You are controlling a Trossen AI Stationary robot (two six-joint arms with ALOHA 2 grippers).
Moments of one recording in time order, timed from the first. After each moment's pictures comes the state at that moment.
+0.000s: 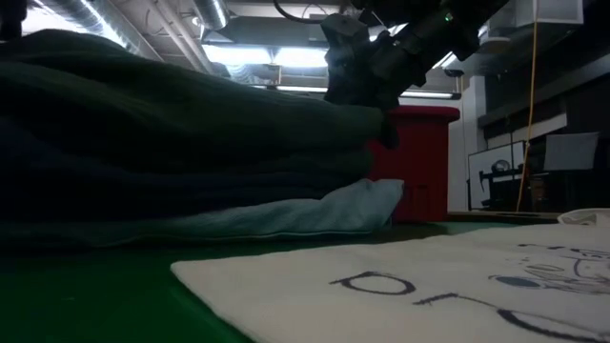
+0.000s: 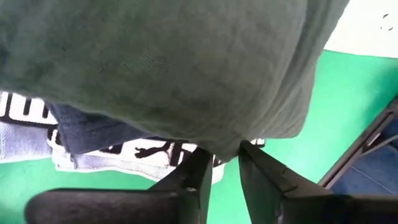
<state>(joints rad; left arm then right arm) -0.71 1.49 1.13 -0.96 -0.19 -1.48 0.05 1.68 1.02 -0.02 0.05 0.64</state>
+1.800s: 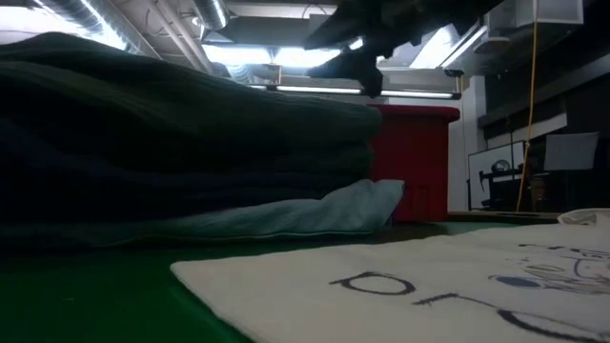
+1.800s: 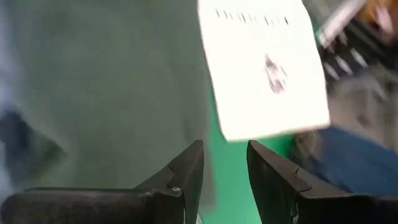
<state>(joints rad) -0.71 1.31 1.13 -0.76 -0.49 -1.19 -0.04 1.50 1.02 0.06 -0.09 0.44</state>
